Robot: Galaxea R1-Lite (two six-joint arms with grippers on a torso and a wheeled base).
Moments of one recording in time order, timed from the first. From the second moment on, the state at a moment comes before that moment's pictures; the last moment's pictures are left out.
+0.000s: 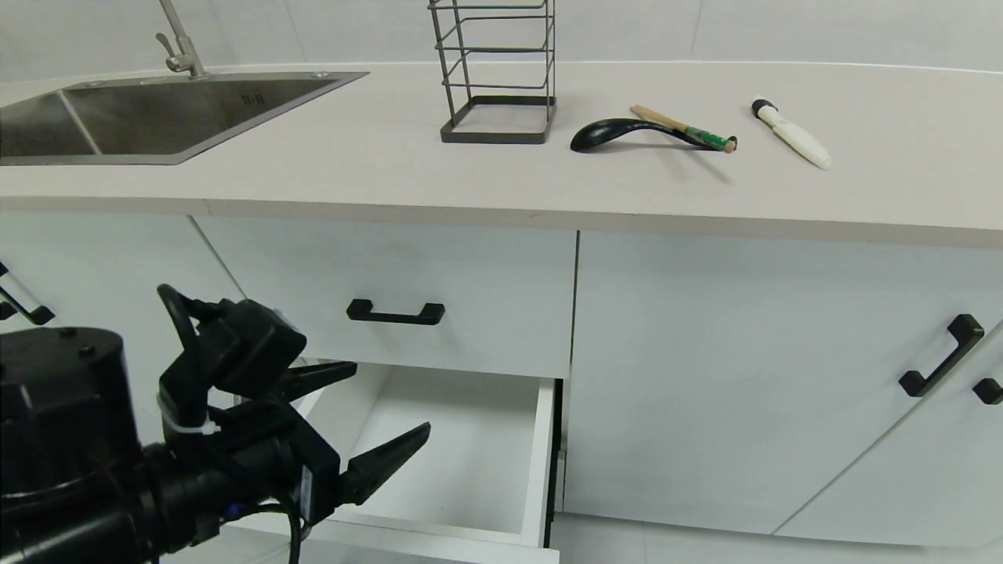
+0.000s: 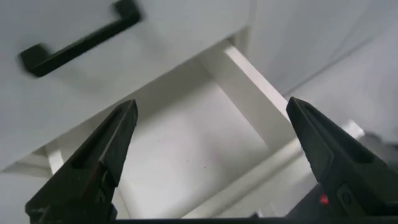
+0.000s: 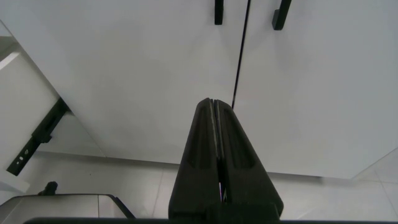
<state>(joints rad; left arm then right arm) -0.50 1.31 -0.45 -0.56 -0.11 0.13 0.00 0.00 0.00 0.00 -0.02 0.00</state>
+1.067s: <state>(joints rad) -0.25 0.23 -0.15 -0.10 -0.20 0.14 0.00 0.00 0.00 0.00 -0.02 0.00</state>
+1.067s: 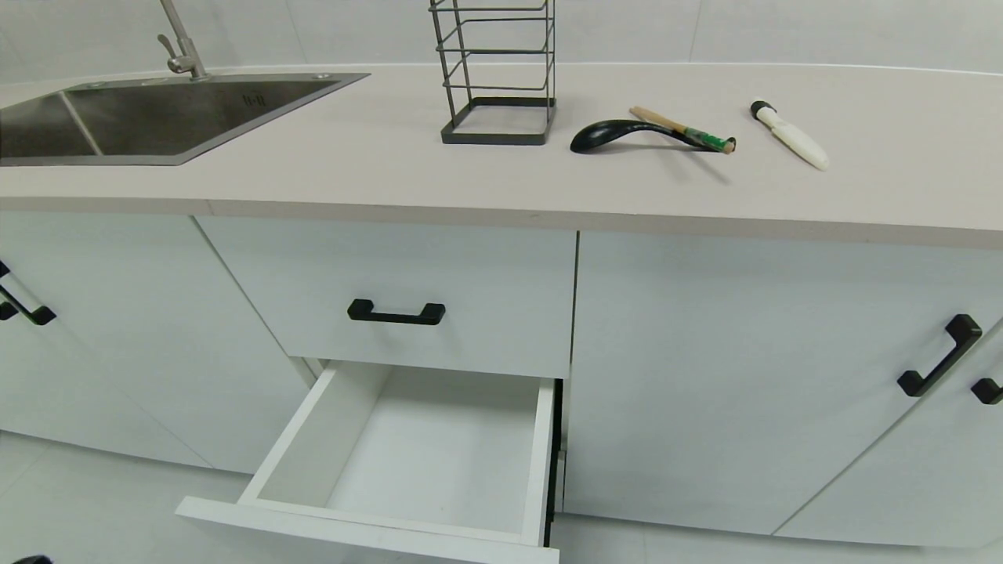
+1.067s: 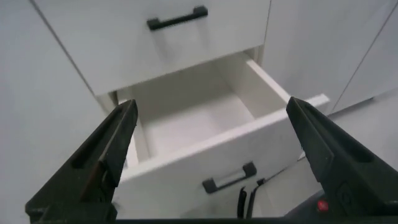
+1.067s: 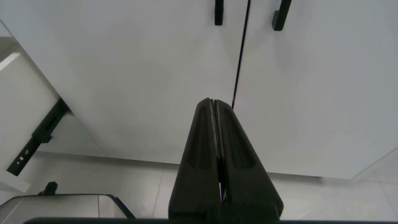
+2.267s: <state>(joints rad) 0.00 0.00 0.00 0.00 0.00 0.08 0.00 0.00 0.00 0.00 -0.02 0.00</state>
